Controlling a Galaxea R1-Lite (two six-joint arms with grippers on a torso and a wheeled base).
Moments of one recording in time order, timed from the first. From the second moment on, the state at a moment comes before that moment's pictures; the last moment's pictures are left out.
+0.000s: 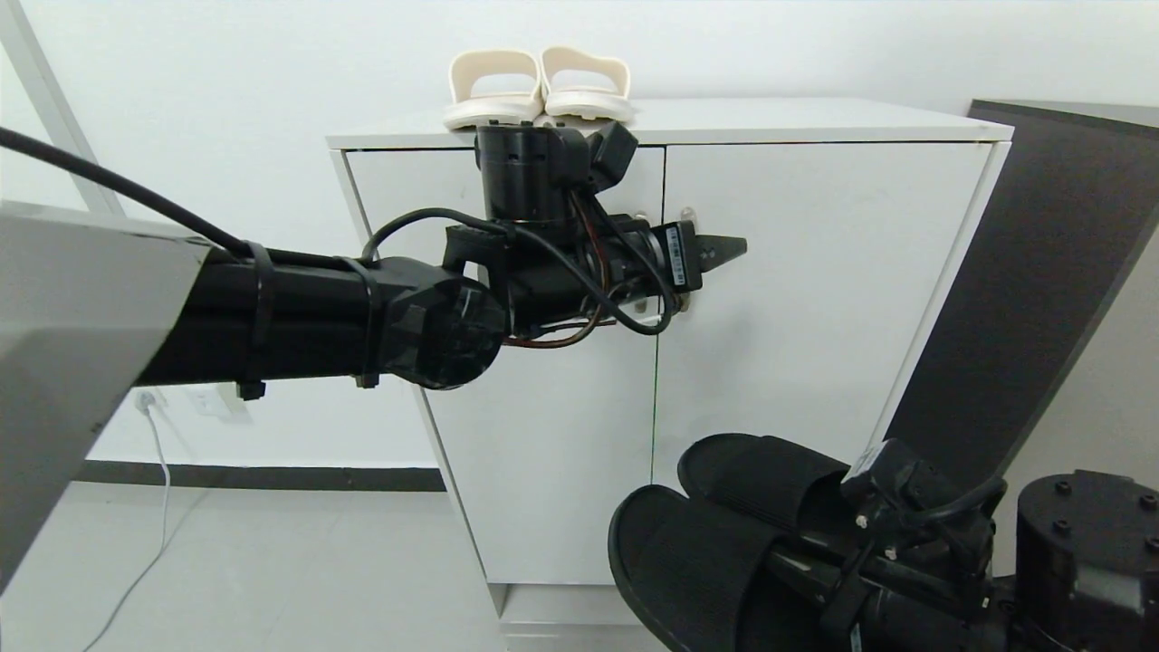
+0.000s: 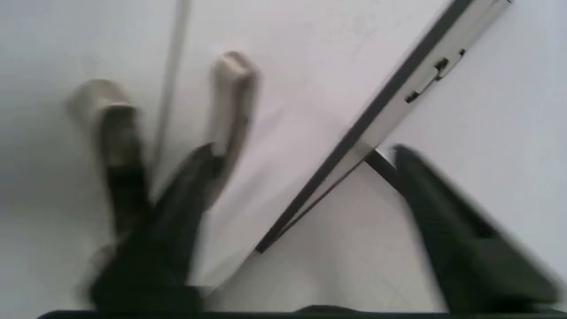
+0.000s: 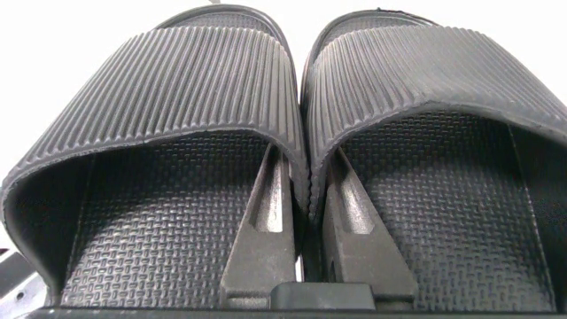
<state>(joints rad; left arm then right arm) -0.67 2.01 -1.59 -0.40 -0.26 -0.32 0.86 1.54 -0.34 -0.91 -0.10 0.00</state>
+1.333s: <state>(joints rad) -0.76 1.67 -1.20 -0.41 -0.27 -0.32 0.86 1.39 -0.16 -0.91 0.27 -0.16</state>
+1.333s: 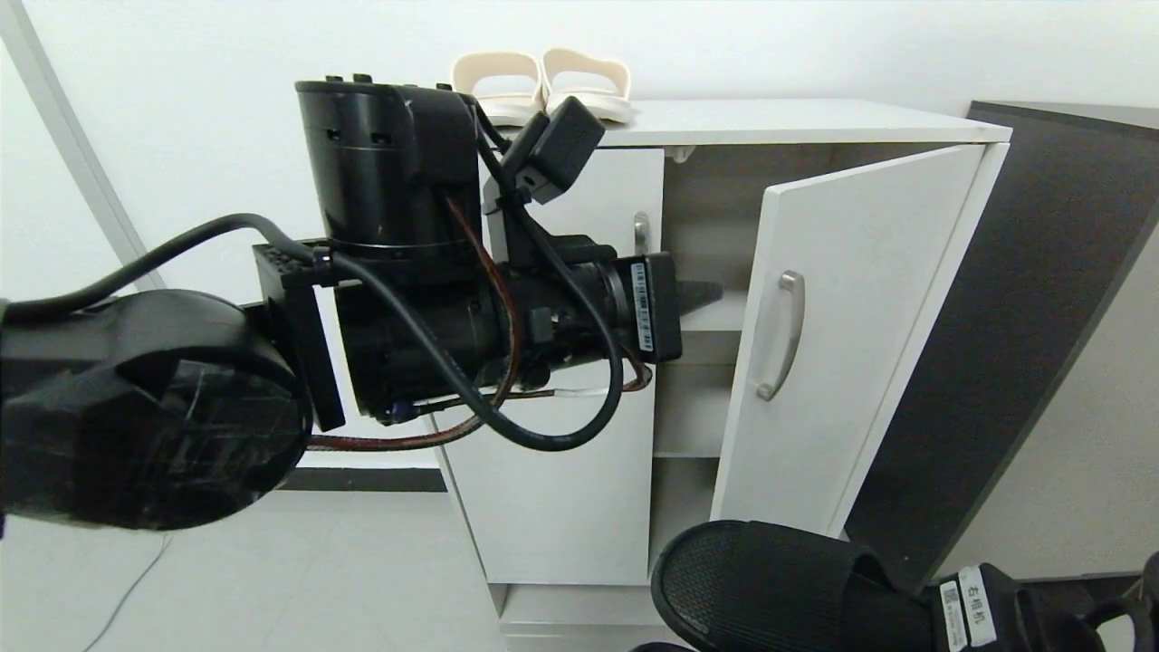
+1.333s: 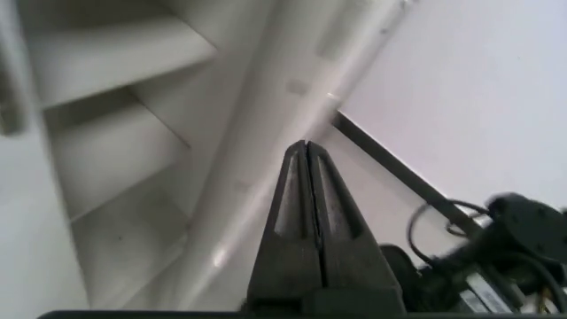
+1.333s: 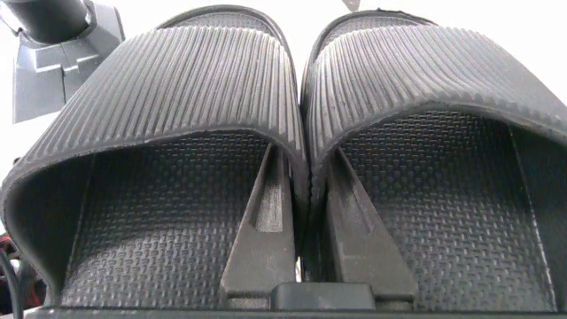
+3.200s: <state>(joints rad) -0.74 1.84 -1.26 -0.72 -0.11 -0.31 0.84 1.49 -0.25 -0.91 0.04 -0.04</state>
